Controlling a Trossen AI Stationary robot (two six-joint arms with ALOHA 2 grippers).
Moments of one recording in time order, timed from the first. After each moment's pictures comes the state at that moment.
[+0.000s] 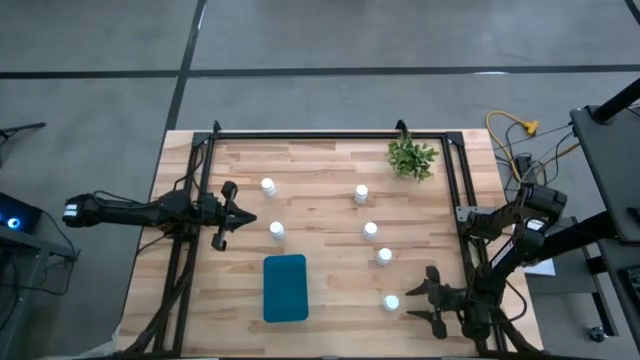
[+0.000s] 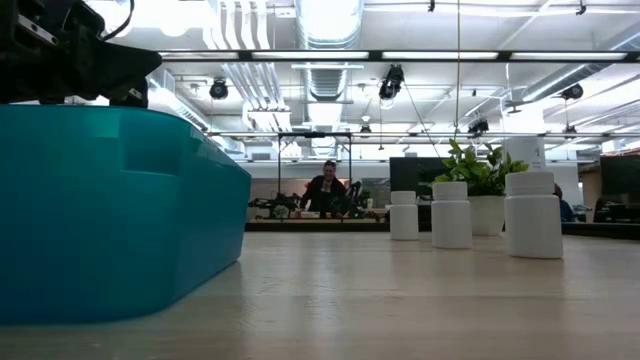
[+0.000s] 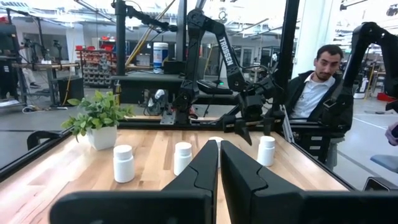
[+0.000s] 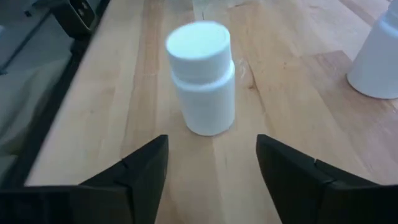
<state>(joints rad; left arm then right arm) -0.03 0.29 0.01 0.35 0.05 -0.06 1.22 1.65 0.50 0.15 0.92 1.14</state>
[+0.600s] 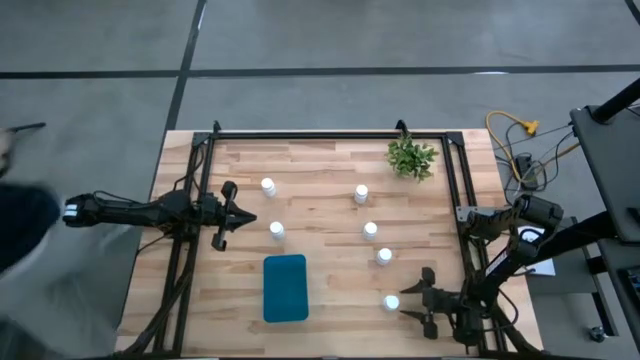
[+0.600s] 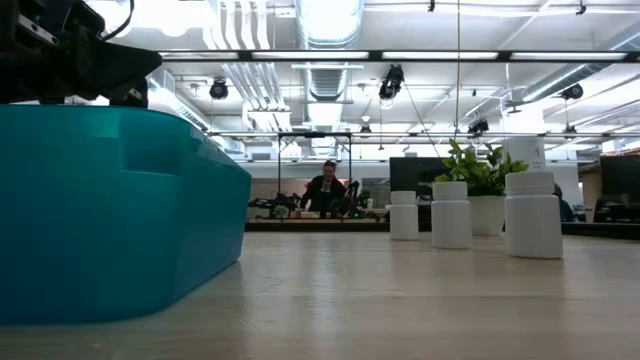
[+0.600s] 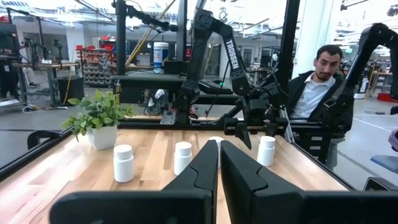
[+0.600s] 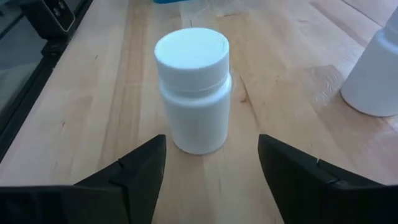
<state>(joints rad) -0.03 0.29 0.01 0.35 0.05 -0.07 1.18 1.74 0.55 0.16 0.97 1.10</state>
